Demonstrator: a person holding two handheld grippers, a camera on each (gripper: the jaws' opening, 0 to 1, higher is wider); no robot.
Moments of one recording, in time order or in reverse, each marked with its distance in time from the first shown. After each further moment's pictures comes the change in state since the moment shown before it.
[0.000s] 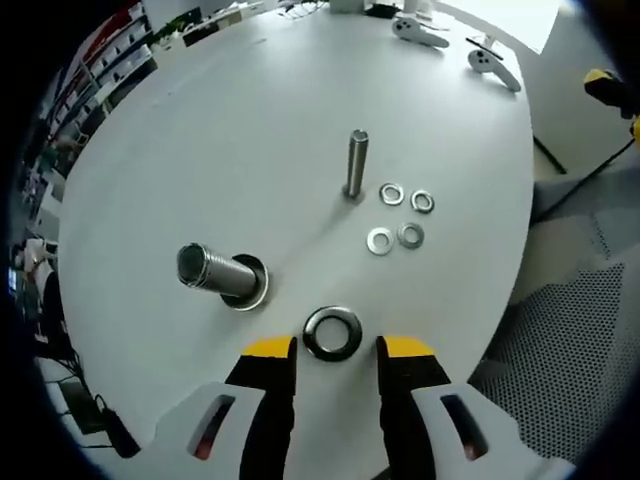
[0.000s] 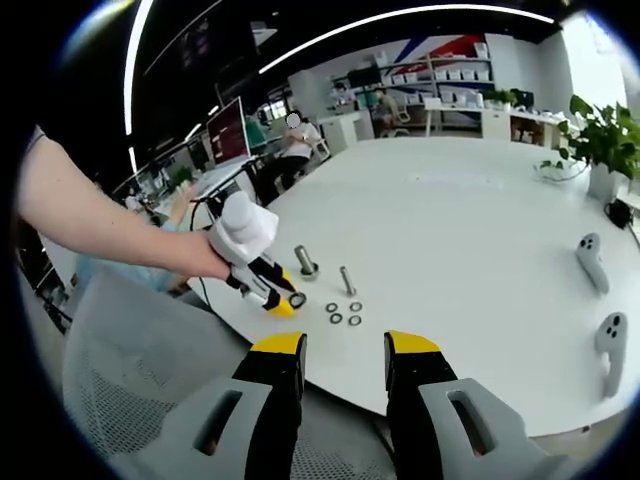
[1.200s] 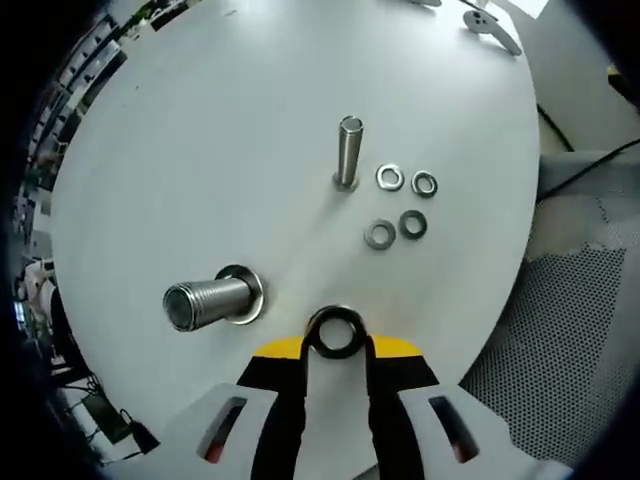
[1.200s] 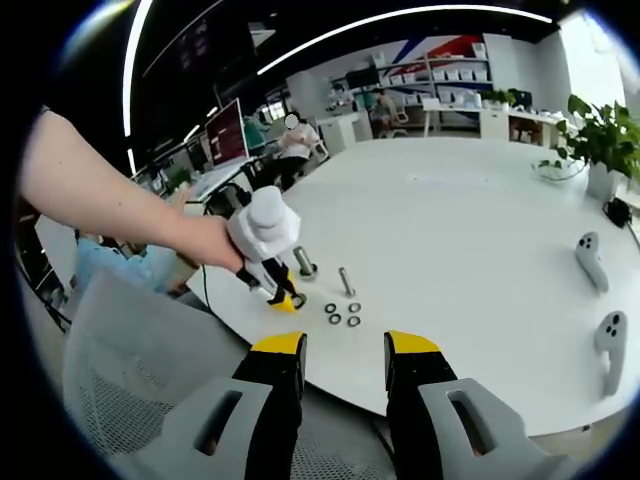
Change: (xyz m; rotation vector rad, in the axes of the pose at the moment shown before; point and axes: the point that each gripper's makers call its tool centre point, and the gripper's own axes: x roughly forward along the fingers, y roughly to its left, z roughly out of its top) left arm 0.002 0.000 0.001 0.086 0.166 -0.002; right arm 0.000 -0.001 0.000 0.003 0.002 -0.004
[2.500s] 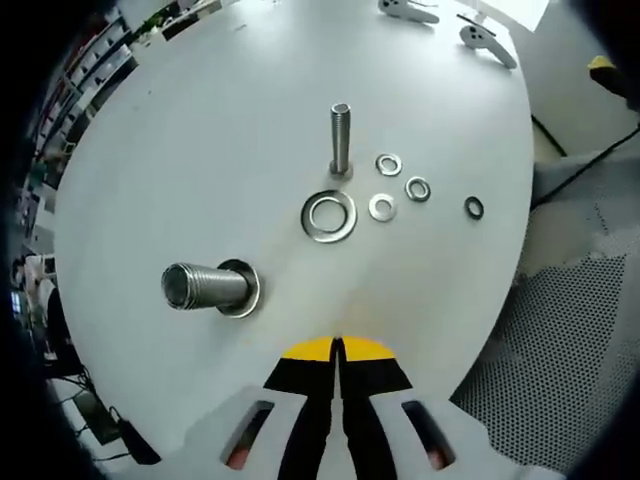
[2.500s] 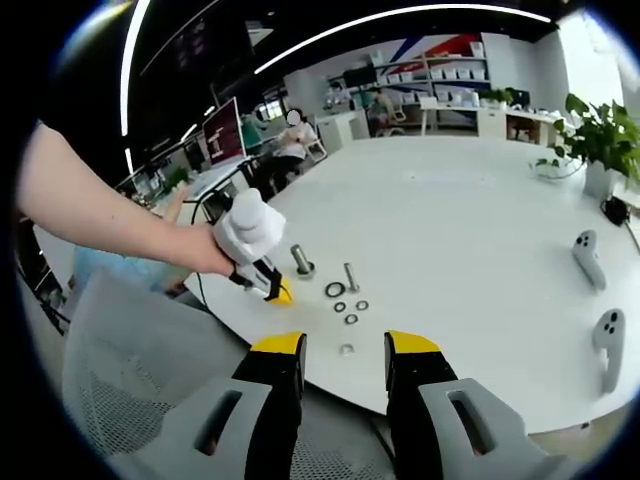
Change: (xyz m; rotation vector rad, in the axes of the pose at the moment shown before) left arm -0.001 -0.004 -0.002 -0.014 -0.093 -0.004; right arm -0.001 -0.002 -0.001 0.004 0.004 -0.013
